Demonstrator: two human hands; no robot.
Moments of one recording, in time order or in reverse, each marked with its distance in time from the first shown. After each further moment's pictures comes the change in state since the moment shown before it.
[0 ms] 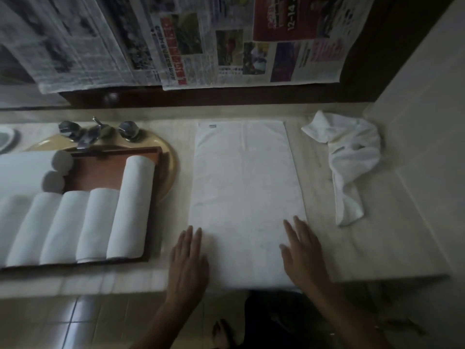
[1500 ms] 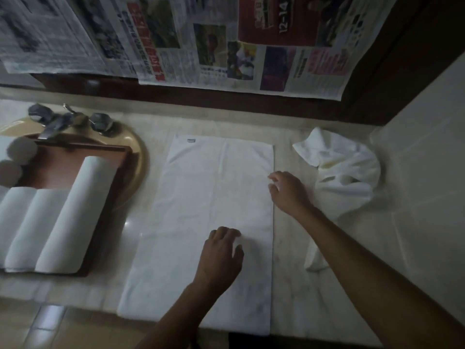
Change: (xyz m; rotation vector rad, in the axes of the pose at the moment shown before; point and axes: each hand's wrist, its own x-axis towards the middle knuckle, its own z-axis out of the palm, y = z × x) left_hand 0.101 0.201 0.011 -0.270 -0.106 -0.081; right_hand 0.254 0.060 -0.063 0.238 -0.239 -0.044
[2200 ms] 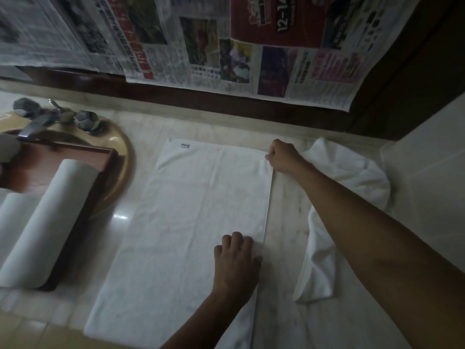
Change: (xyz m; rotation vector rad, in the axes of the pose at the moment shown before) left_hand 0.053 0.060 0.063 0.197 -0.027 -0.067; right_hand 0.167 0.008 -0.039 -0.080 -0.163 0.017
